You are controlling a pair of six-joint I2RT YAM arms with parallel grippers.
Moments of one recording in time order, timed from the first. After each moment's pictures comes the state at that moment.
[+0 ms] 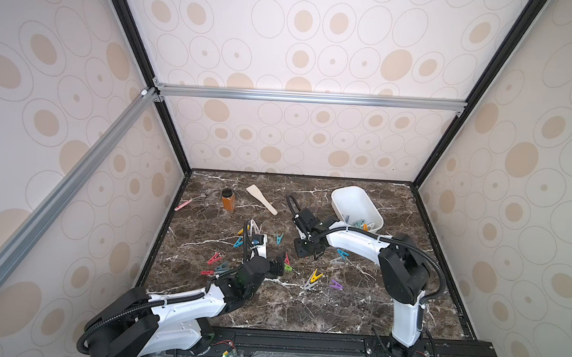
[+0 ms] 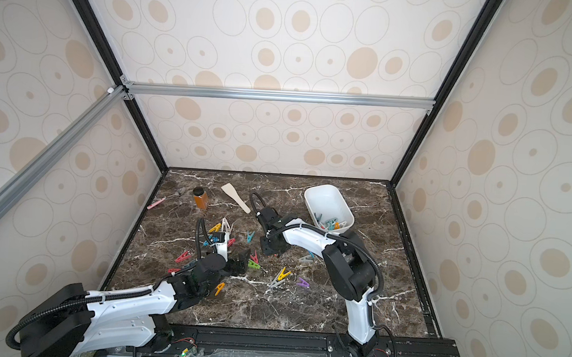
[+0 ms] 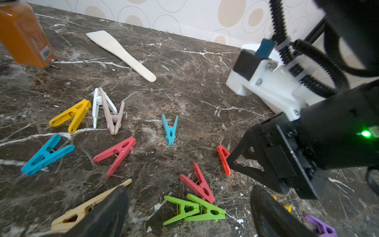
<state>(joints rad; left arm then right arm) -0.87 1.13 0.32 0.33 -0.49 -0.56 0.77 2.00 1.44 -0.70 0.00 0.43</state>
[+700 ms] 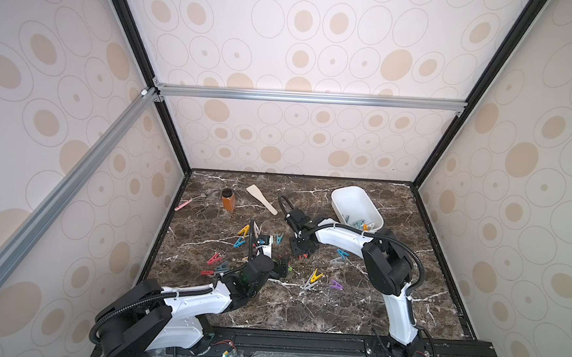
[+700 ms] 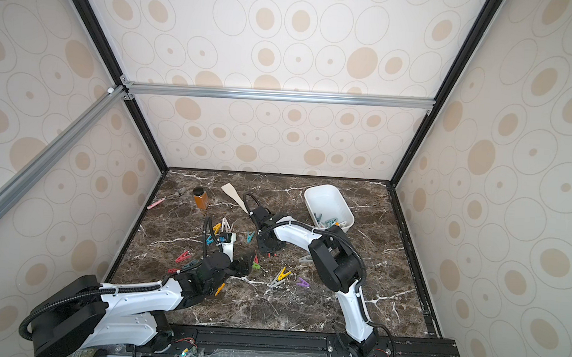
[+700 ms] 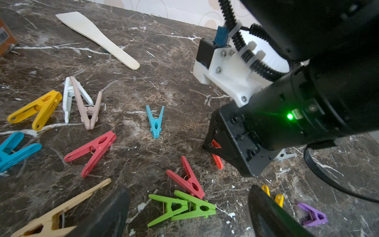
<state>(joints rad) -0.87 1.23 0.35 0.38 -0.41 -0.56 0.78 2.12 1.56 -0.74 0.08 0.44</state>
